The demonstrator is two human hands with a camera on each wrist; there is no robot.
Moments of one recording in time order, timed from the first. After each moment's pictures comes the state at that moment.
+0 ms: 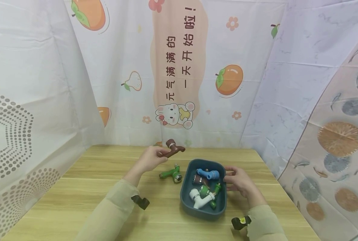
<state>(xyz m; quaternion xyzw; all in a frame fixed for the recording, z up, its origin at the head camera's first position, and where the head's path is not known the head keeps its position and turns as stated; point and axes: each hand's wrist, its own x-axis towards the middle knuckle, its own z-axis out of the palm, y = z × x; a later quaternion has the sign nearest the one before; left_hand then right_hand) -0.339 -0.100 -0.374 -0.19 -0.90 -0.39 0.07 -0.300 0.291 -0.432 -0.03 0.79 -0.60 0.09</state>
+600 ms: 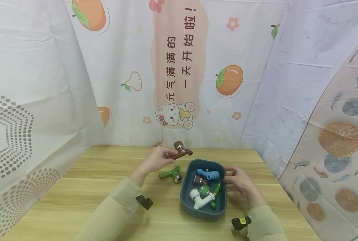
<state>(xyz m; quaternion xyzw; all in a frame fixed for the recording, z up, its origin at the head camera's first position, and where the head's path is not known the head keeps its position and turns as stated) -0.335 -0.077 -0.365 -0.23 -0.90 -0.36 0.04 -0.301 0.290 -0.434 -0.02 0.79 -0.60 0.09</state>
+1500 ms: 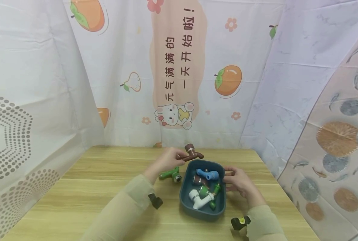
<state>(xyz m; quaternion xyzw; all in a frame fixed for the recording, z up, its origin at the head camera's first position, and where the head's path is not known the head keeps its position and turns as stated) -0.344 -0.030 -0.365 -0.26 -0.91 -0.33 0.01 -0.300 0.290 -0.433 -0.02 0.79 -0.61 0.09</state>
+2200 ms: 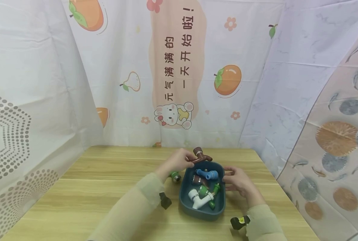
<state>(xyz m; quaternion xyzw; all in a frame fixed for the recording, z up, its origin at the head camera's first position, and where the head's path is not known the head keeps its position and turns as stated) -0.348 0.007 -0.373 -0.27 -0.91 -0.32 0.00 -0.301 0.289 -0.432 -0.02 0.79 -0.61 0.09</state>
